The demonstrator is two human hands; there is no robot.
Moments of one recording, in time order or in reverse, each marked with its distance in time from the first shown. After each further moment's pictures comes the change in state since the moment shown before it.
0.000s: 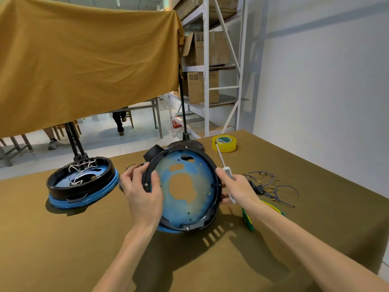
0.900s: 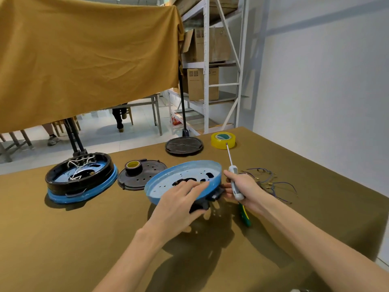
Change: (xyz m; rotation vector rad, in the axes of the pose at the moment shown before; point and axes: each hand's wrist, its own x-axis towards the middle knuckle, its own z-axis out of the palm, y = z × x) left_hand -0.033 0.006 0.014 0.485 -0.629 0.816; right_hand 0.013 0.006 -0.018 0.224 -0.016 0.219
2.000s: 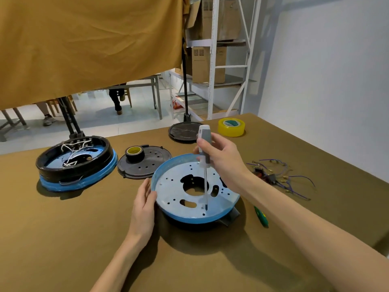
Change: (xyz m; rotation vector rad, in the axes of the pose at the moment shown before) left_hand -0.061 -0.061 0.032 -1.012 0.232 -1.085; right_hand 0.003 -0.030 0.093 -0.072 -0.163 -0.506
